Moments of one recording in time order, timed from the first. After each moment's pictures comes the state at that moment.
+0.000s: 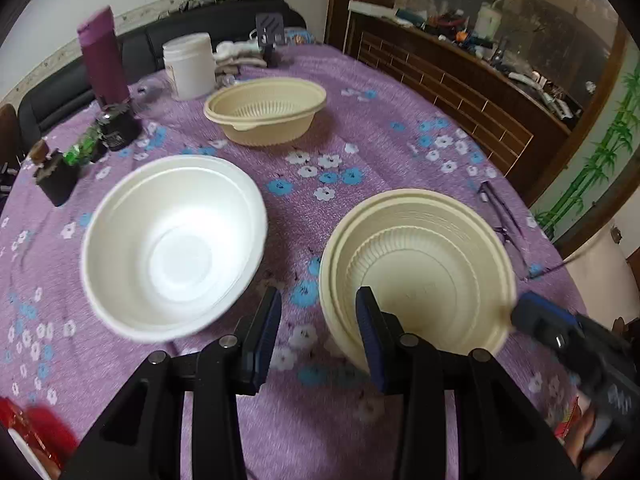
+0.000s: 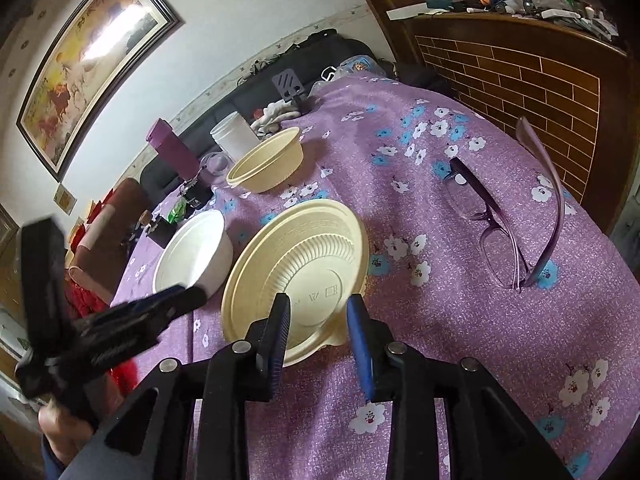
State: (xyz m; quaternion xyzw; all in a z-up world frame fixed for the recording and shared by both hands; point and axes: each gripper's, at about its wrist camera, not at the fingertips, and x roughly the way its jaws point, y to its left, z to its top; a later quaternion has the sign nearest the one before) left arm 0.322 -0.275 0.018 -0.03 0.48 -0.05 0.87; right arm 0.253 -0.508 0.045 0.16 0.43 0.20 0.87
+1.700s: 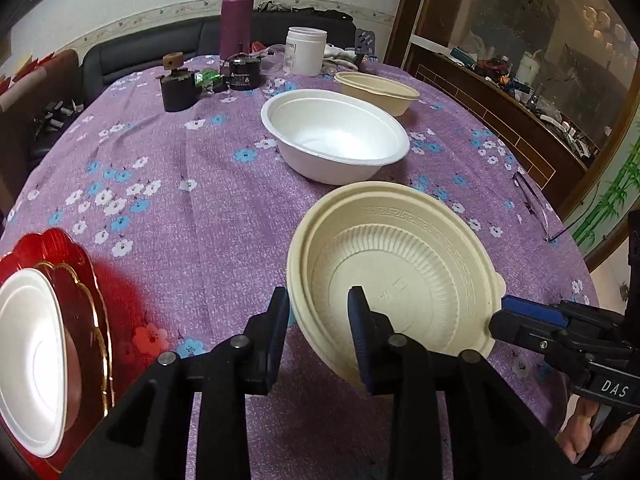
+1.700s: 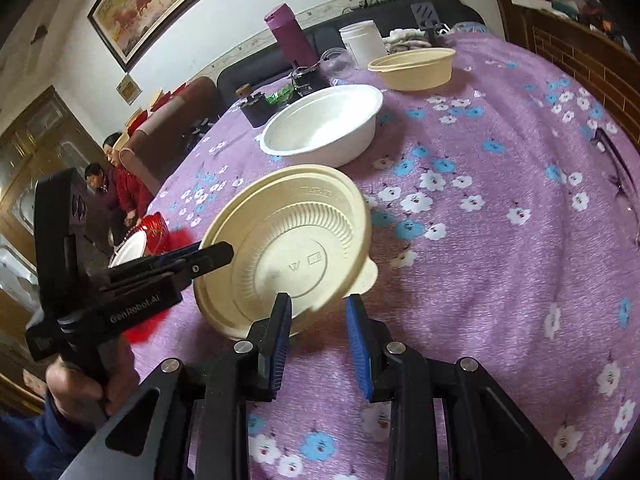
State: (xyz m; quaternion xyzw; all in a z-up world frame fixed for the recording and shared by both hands) left arm 0.169 -0.176 0.000 -0.09 0.43 0.03 0.90; right arm 0.175 -0.397 0.023 0.05 0.47 0.35 0.81
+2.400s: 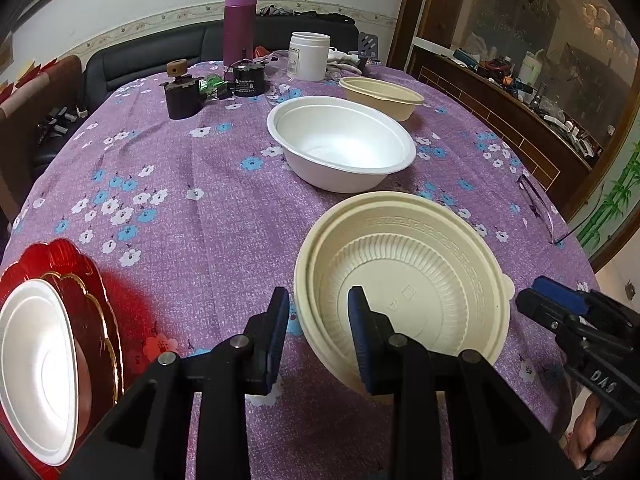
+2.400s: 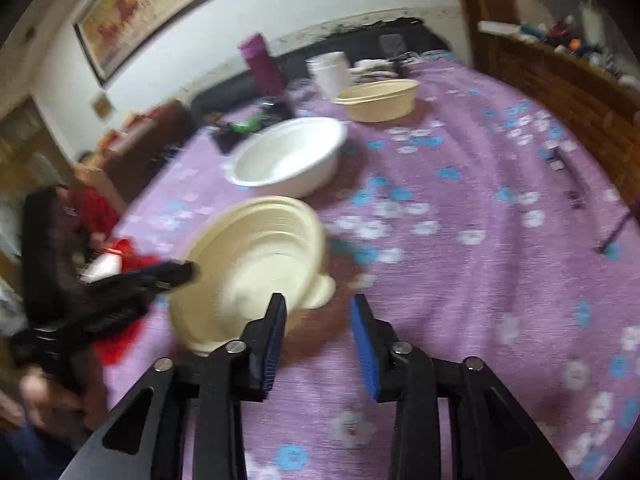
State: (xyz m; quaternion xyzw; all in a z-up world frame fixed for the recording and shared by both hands) left arm 0.173 -0.173 0.003 -0.09 0.43 0.03 0.90; right arm 0.163 -0.405 0.033 -0.01 0.42 0.25 0.87
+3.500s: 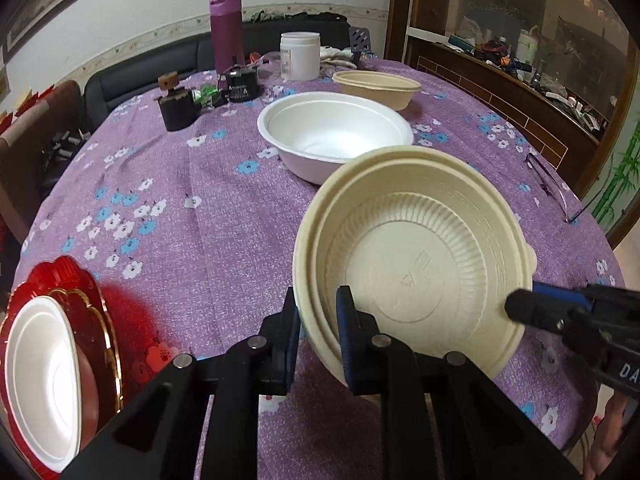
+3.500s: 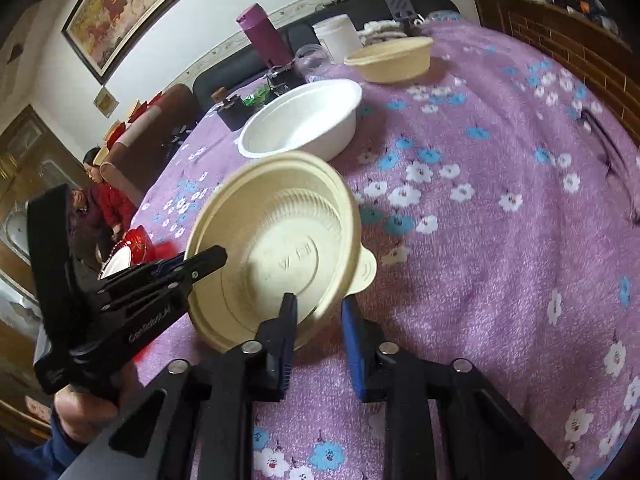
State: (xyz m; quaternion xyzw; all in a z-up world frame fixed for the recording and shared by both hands) left arm 0.172 -0.190 -0.002 -0.03 0.43 0.05 0.90; right arm 0.176 -0.390 0.024 0.04 0.47 0.31 0.83
